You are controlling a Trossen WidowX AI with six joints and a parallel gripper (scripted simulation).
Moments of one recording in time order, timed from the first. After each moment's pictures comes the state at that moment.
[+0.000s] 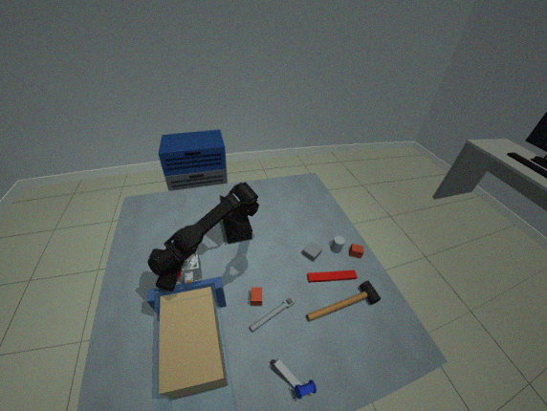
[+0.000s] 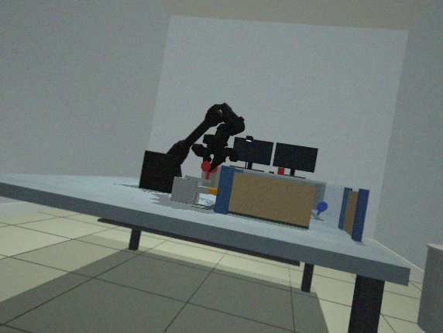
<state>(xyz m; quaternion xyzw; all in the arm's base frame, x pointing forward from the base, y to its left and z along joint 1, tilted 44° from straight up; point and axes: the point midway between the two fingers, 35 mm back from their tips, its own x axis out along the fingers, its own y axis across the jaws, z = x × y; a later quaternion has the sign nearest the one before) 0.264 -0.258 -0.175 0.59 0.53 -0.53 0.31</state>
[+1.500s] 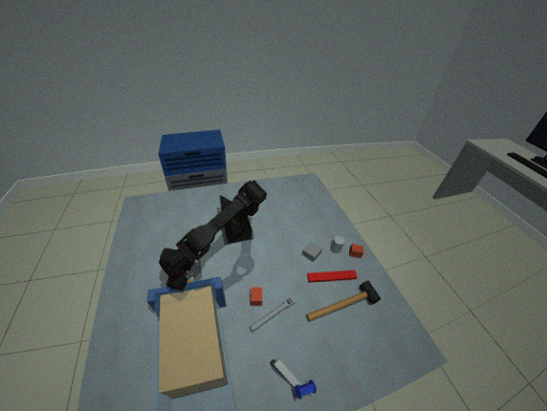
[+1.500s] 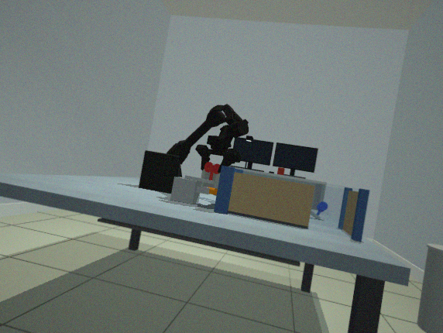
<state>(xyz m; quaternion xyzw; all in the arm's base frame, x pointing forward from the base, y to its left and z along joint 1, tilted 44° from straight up) 0.271 -0.231 -0.150 0.58 0.53 -0.54 0.30</state>
